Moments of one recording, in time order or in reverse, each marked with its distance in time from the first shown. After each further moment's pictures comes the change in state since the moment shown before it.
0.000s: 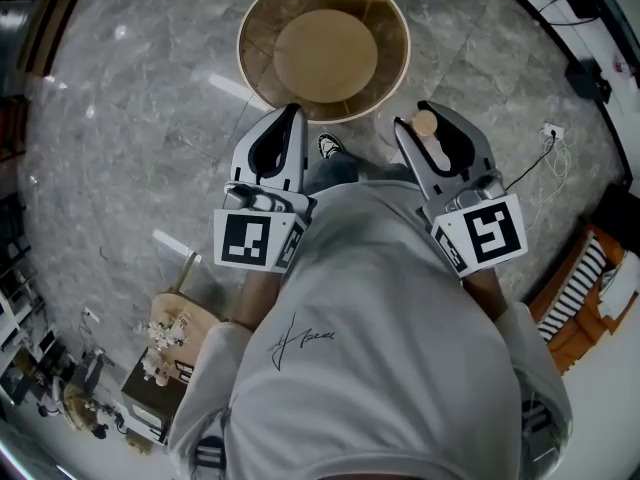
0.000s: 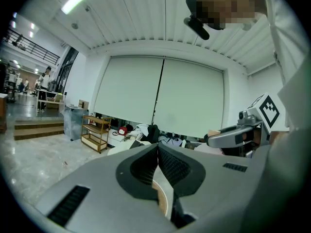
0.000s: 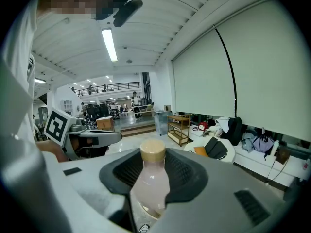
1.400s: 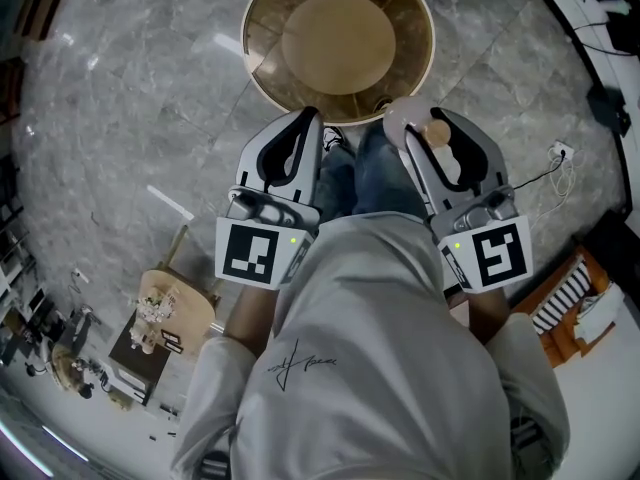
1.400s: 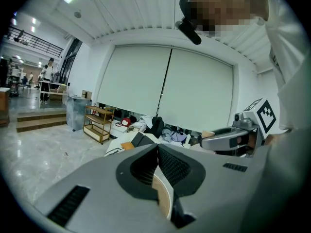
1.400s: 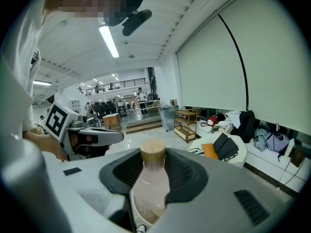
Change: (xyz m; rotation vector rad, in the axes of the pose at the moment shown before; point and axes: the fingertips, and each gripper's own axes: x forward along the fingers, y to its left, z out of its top) left arm 0.080 0.032 -0.026 -0.061 0.086 0.032; right arm 0.084 -0.055 -0.019 -0.006 0.056 0.110
